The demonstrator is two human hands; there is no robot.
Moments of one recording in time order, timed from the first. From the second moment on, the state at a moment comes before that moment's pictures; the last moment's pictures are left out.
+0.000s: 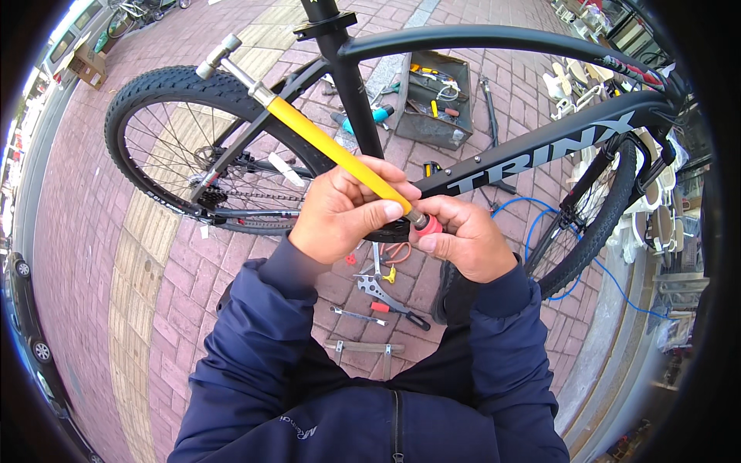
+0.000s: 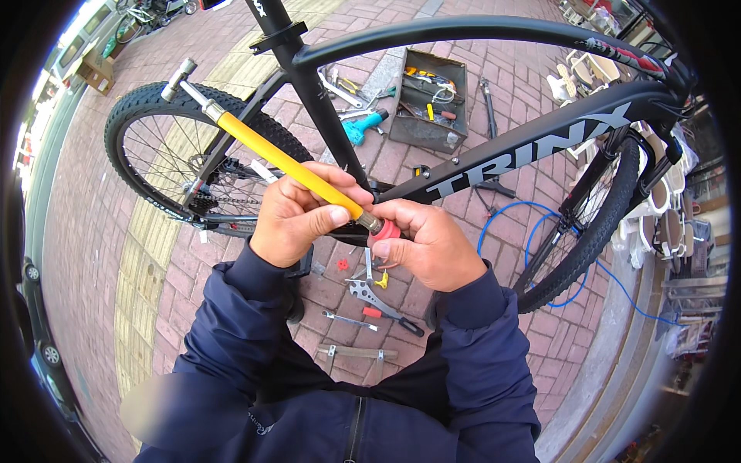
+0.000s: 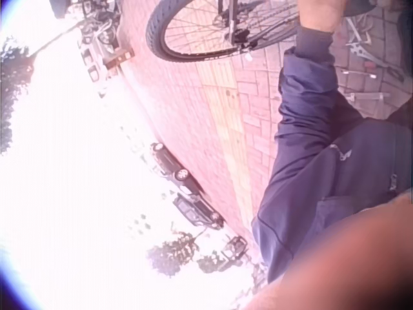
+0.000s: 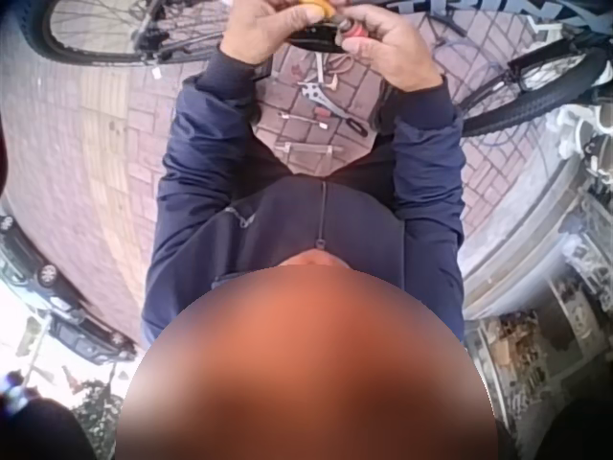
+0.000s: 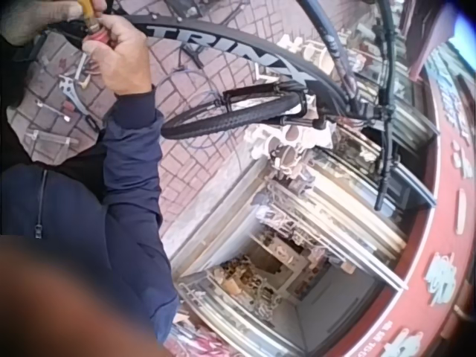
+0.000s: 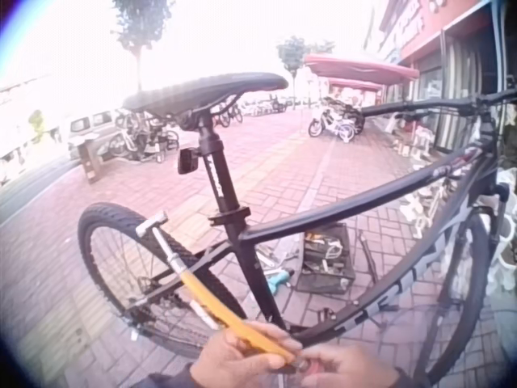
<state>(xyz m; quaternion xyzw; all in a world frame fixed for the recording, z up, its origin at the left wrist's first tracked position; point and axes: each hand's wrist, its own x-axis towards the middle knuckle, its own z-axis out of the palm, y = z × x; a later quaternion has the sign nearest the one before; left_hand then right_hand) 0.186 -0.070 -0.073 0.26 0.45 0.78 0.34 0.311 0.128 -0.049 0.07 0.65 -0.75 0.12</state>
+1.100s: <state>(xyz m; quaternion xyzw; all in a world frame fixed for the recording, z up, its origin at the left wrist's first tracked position) 0.185 -0.067 -0.077 0.28 0.48 0.78 0.29 0.307 0.114 -0.054 0.05 0.86 -0.49 -0.12</state>
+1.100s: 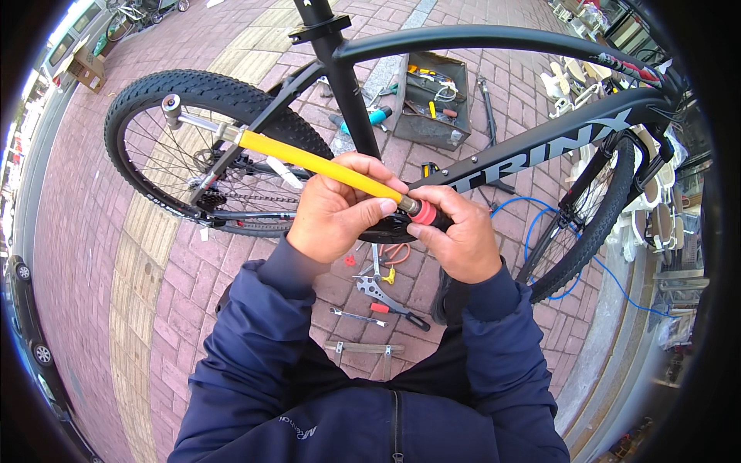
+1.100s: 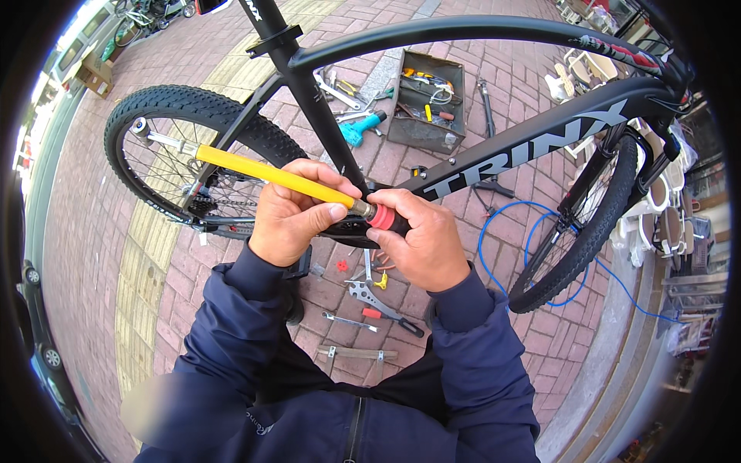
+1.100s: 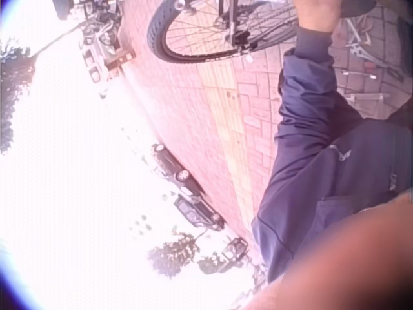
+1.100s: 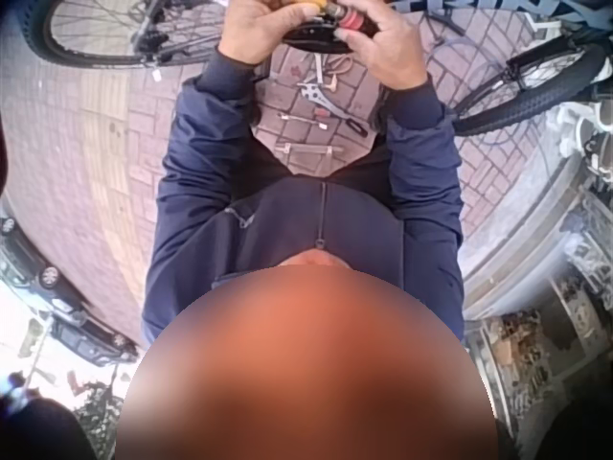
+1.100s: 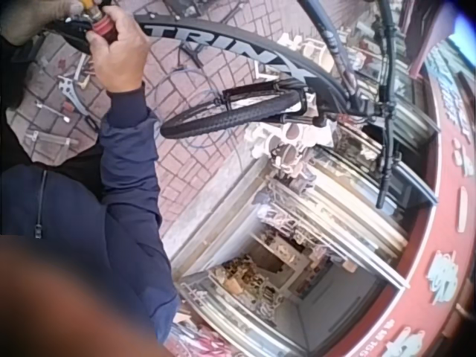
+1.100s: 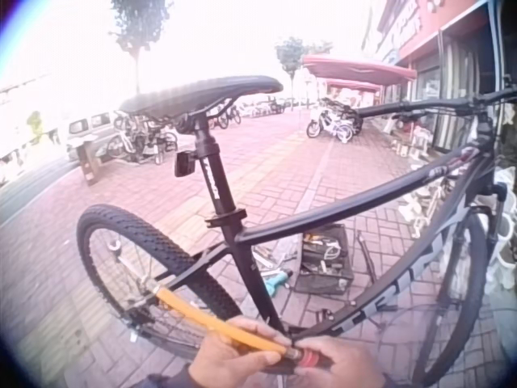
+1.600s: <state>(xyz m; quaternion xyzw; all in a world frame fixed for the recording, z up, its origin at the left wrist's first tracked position) 0.188 -0.068 -0.078 0.27 0.46 0.80 0.28 0.301 0.106 -0.059 -0.02 0.87 -0.46 -0.18</state>
